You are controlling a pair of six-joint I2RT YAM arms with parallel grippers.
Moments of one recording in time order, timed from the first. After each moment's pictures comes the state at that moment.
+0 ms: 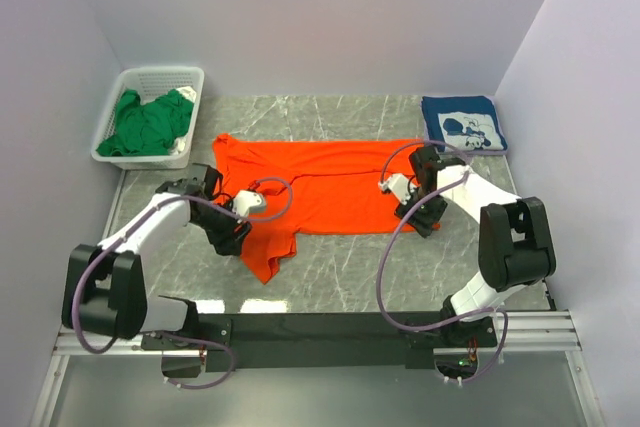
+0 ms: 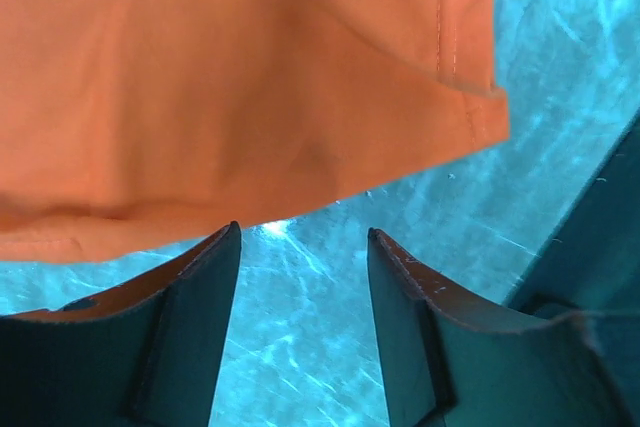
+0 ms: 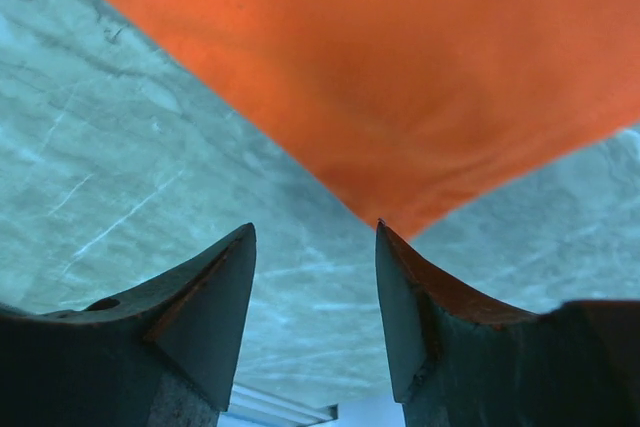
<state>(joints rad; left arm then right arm) -0.18 1.34 0.80 -0.82 0.50 0.81 0.19 1.60 0.99 -0.87 -0.02 -0.76</state>
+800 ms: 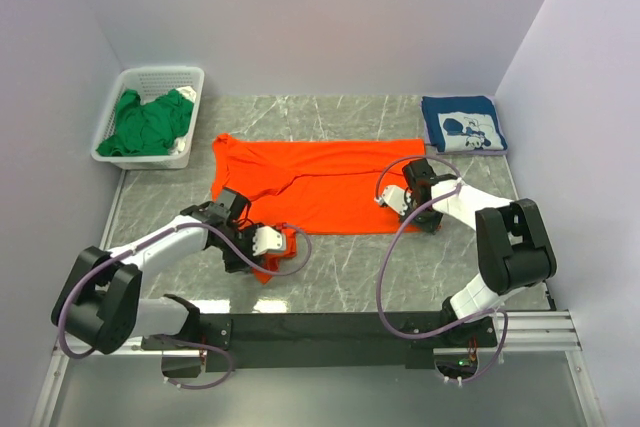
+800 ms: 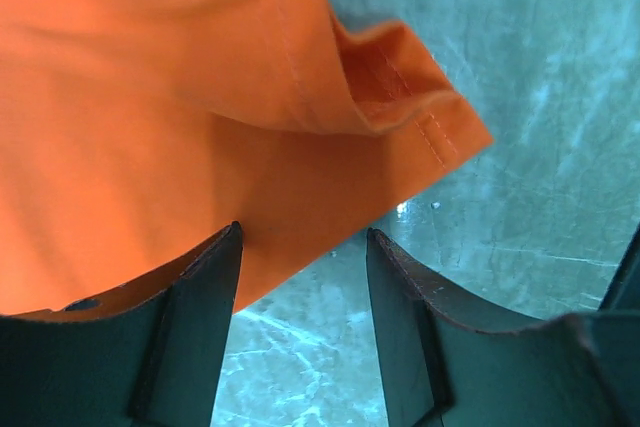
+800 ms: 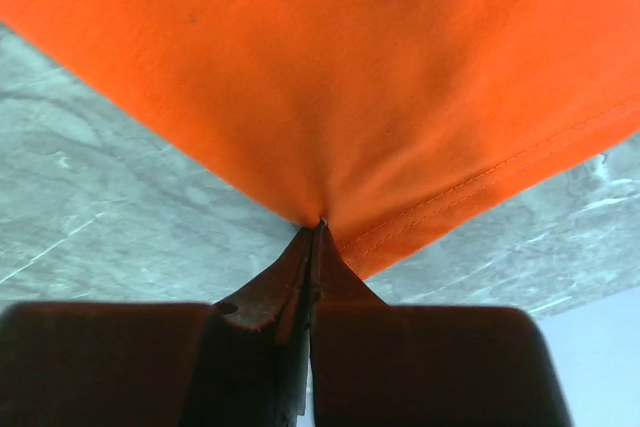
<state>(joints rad) -0.44 1.27 0.61 -0.62 0.38 0.97 0.24 1.58 0.83 -0.64 0.14 -0.87</state>
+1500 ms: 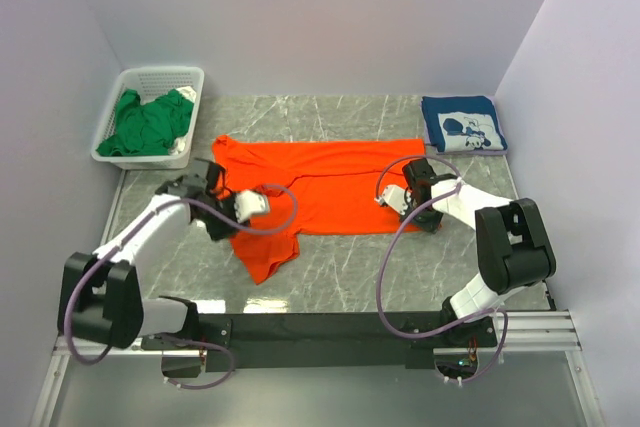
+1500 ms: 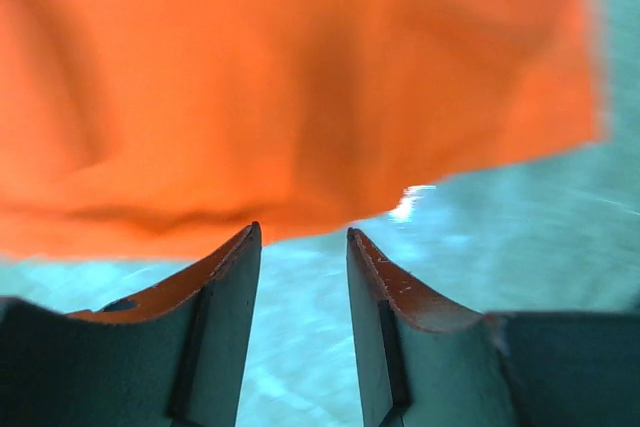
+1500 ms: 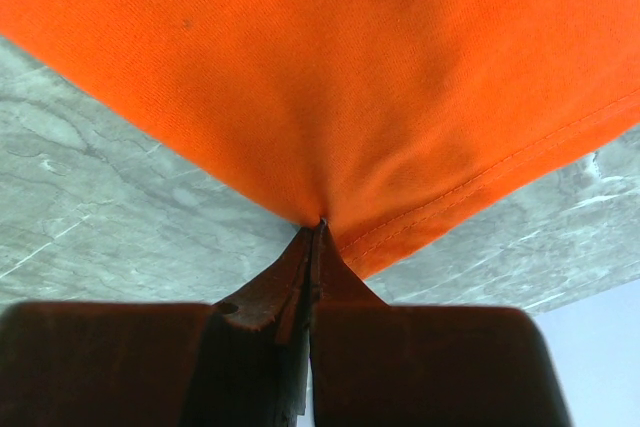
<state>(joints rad) -0.27 1.26 0.77 -0.75 0.35 1.01 0.24 1.58 0.83 -0.64 0.16 -0.88</state>
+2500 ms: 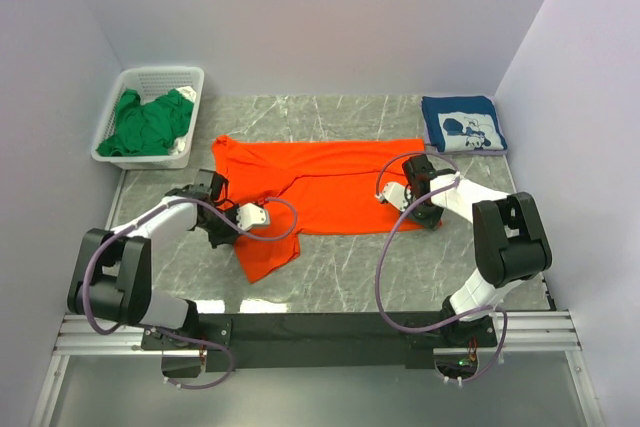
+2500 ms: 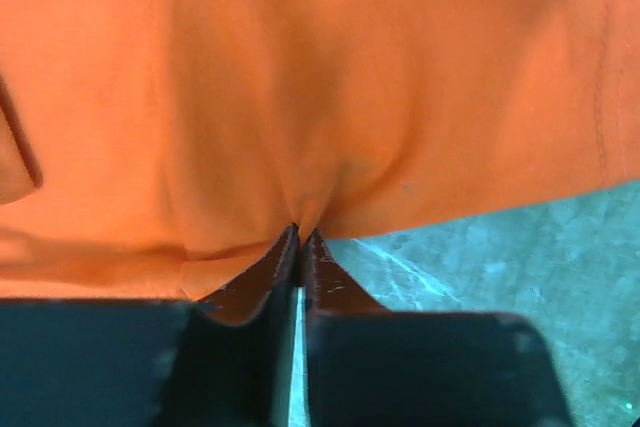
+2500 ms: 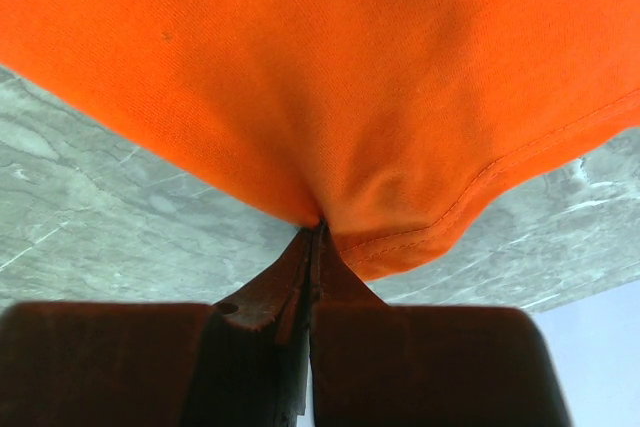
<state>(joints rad) -0.20 1.42 0.72 -0.63 0.39 1.10 0.22 1.63 0.88 -0.66 0.16 -0.88</state>
